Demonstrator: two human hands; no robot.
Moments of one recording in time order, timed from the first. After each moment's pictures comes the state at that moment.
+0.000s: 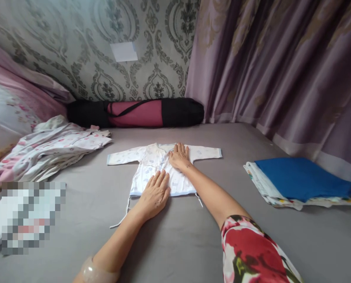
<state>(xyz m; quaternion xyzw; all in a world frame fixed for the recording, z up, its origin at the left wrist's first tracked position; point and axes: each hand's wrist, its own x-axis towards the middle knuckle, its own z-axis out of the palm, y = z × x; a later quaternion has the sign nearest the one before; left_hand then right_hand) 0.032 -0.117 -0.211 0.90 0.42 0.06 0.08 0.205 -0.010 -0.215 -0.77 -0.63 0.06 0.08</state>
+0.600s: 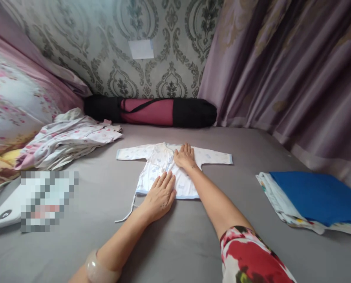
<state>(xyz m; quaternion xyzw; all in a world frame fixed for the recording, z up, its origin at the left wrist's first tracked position) 0.032 -0.121 -0.209 0.90 0.42 0.05 0.09 0.194 0.005 -0.213 -0.78 -0.62 0.08 0.06</state>
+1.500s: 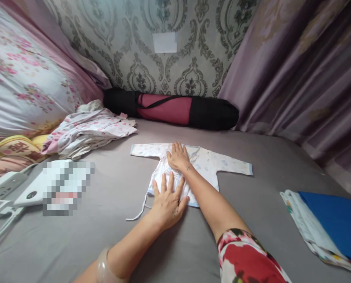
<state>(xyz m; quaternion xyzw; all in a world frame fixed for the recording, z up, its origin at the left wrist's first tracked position) 0.032 -0.133 -0.214 0.83 0.55 0.09 0.10 0.125 0.032 -0.216 -0.66 -0.75 0.09 0.04</state>
